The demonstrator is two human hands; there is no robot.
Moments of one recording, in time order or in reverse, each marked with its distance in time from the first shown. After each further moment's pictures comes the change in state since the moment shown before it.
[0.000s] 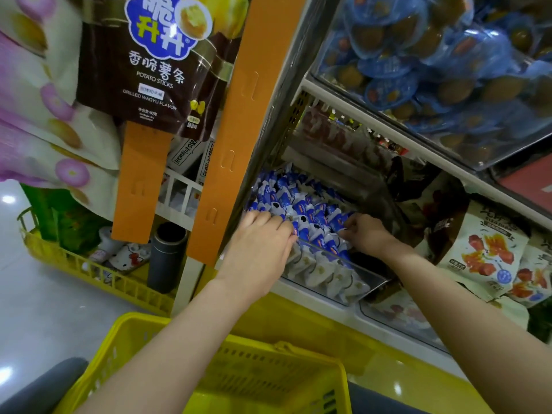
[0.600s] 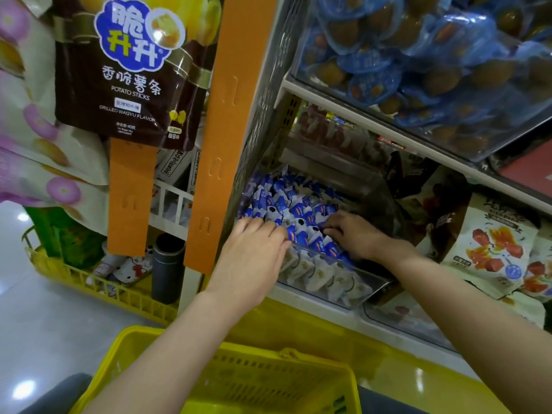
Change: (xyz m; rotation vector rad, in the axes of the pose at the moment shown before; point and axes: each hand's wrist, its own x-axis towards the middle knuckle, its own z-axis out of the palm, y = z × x) left_hand -0.001 0.001 -0.004 -0.025 -0.008 0.009; right_hand 0.018 0.004 0.008 -0.274 -0.101 -0.429
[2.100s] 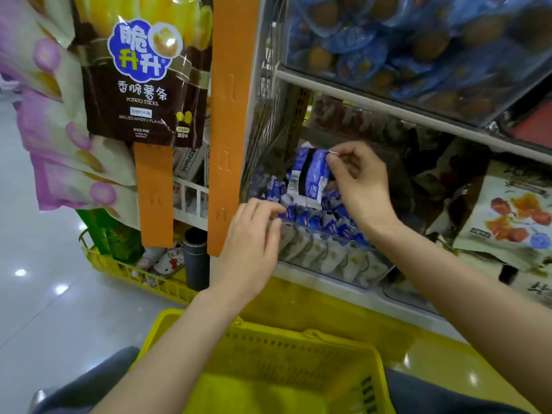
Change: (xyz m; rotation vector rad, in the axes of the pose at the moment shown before) left_hand -0.021 0.003 -0.012 -0.441 0.233 -0.137; right_hand -0.042 -0.074 -0.026 1.071 0.791 -0.200
